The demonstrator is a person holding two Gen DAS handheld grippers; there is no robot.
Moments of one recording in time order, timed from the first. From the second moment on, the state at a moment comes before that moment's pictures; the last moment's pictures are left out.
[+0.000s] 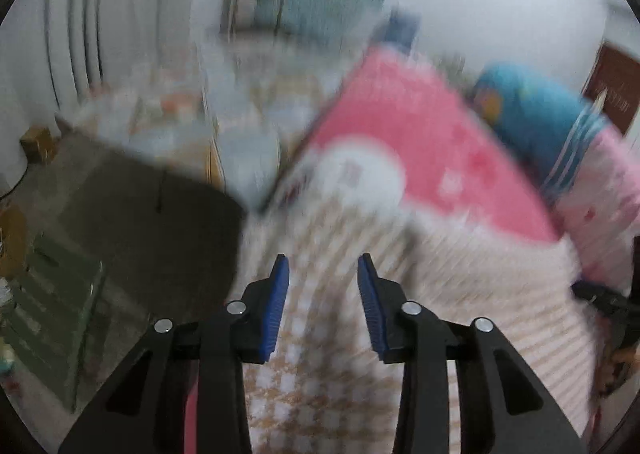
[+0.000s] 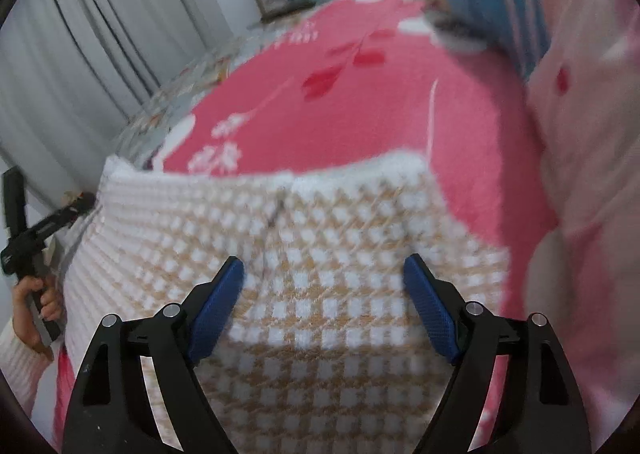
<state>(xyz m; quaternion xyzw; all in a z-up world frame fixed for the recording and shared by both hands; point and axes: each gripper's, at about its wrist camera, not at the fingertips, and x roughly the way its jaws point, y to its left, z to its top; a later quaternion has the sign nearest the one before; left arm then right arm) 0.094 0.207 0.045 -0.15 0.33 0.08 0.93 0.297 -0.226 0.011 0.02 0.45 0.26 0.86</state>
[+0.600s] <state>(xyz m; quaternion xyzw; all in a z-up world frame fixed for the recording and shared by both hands) 0.145 0.180 0.014 -0.10 0.43 0.05 0.90 0.320 -0.241 -0.016 0.05 0.46 0.23 0.86</state>
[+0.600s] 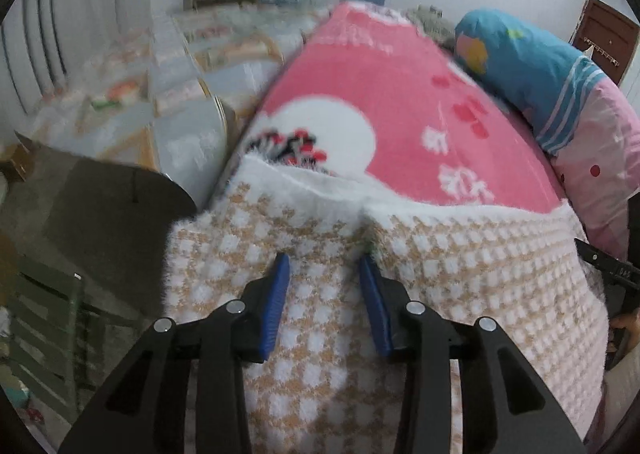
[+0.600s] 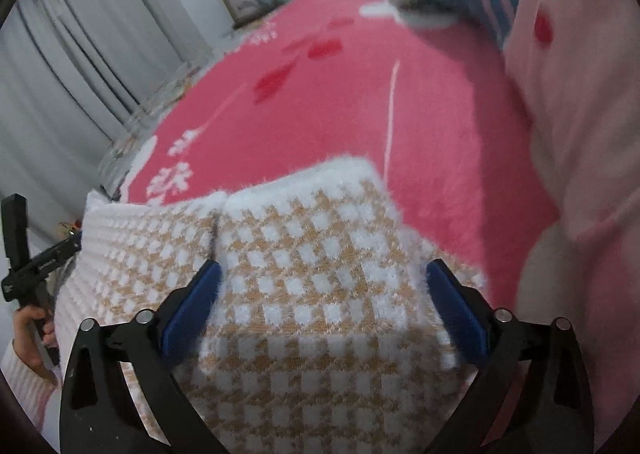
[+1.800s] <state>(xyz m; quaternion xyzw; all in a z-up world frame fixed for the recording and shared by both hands) 0.100 0.053 -0.001 0.01 0.44 -0.08 0.89 0.222 -0.194 -0.008 -0.06 0.42 0.30 0.86</state>
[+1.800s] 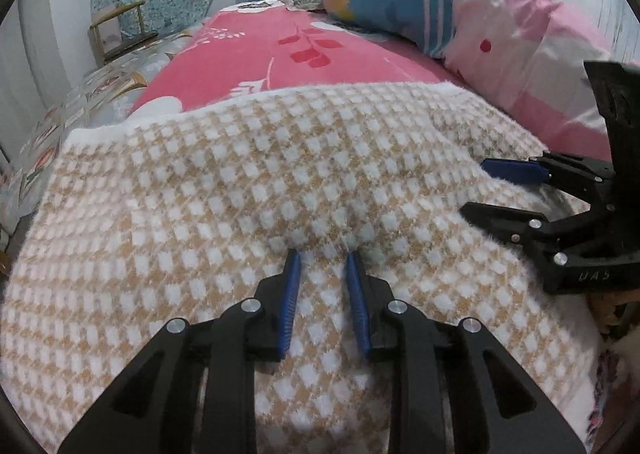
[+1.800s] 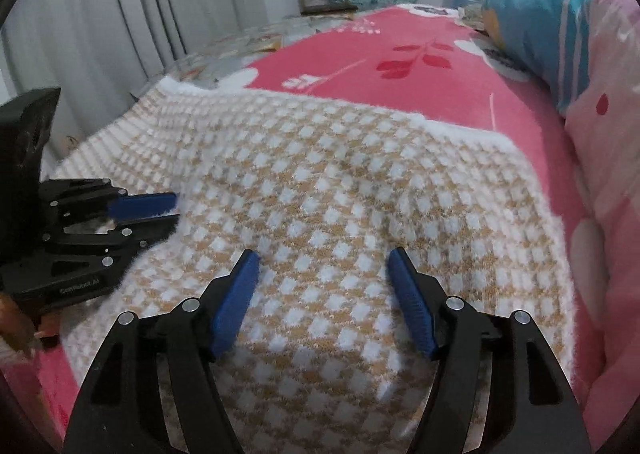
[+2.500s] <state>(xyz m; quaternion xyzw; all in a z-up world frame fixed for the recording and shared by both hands) -0.060 0.000 -0.025 -0.04 0.43 0.00 0.90 0.052 -0.246 -0.043 0.00 0.43 0.27 0.86</state>
